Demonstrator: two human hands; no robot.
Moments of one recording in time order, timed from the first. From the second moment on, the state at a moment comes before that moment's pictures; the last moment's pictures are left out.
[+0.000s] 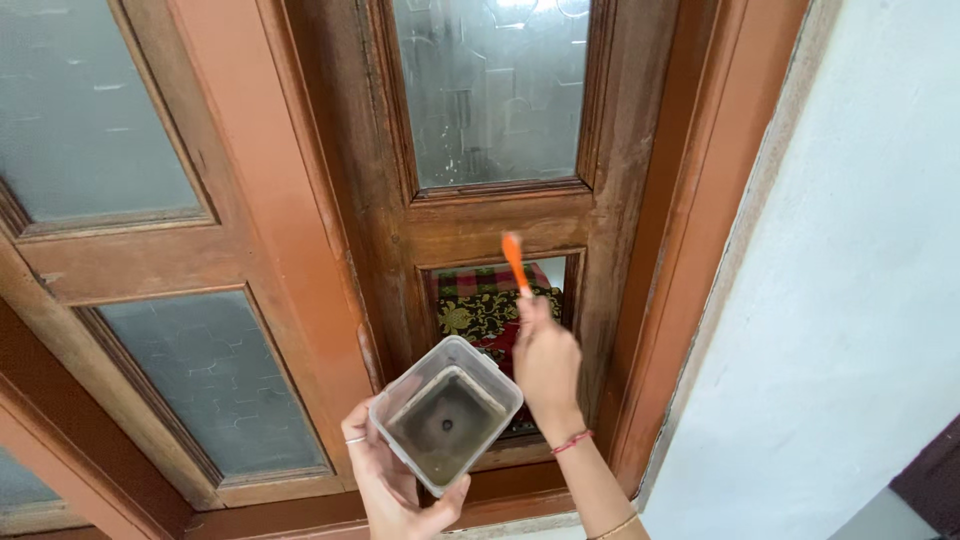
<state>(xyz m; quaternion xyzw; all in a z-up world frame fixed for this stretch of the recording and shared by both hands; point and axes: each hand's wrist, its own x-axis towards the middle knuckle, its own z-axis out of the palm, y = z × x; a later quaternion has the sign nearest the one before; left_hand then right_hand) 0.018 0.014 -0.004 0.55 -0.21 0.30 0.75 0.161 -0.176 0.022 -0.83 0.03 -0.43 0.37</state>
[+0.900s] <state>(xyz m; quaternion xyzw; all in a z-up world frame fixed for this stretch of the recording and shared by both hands) 0.015 0.023 -0.039 0.61 -0.32 0.18 0.70 -0.011 -0.207 0.104 -0.97 -0.22 0.04 0.07</state>
